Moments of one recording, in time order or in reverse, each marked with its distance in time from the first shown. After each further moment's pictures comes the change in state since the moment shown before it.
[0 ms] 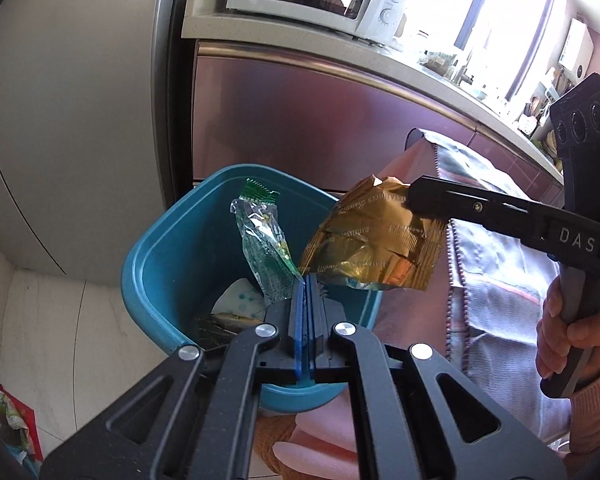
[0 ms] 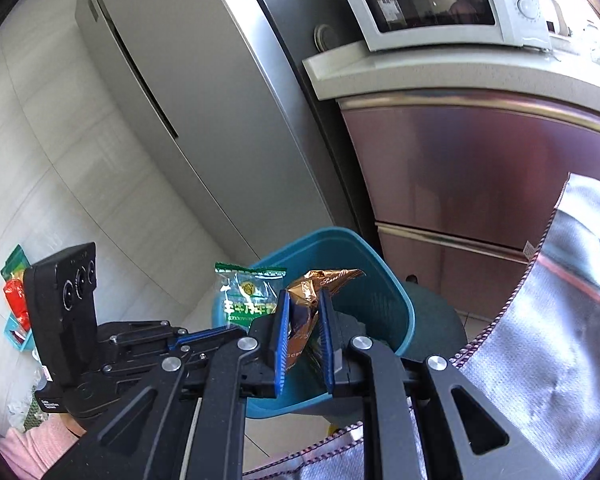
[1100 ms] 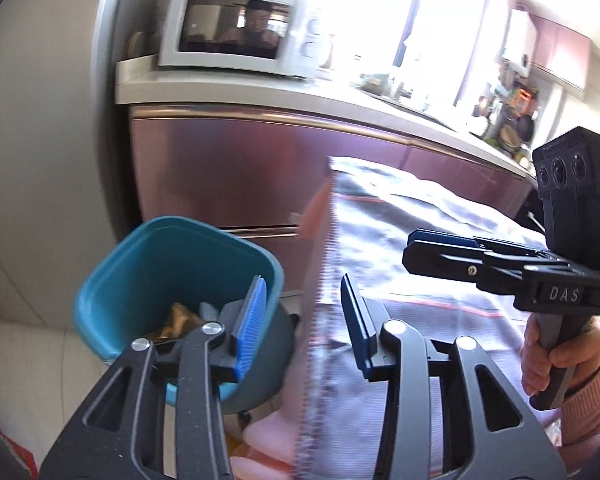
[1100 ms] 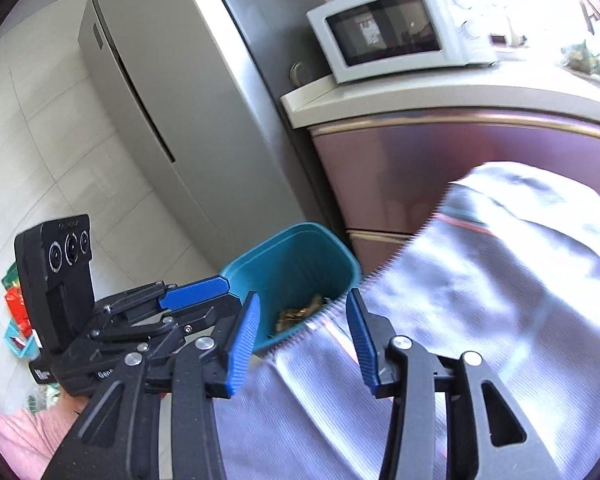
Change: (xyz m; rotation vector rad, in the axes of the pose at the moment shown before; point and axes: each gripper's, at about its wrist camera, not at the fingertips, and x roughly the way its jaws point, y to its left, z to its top) left arm -0.037 -0.093 -0.007 0.144 -0.142 -0.135; right arm -0.110 -0.025 -0.060 0.029 -0.124 -0.059
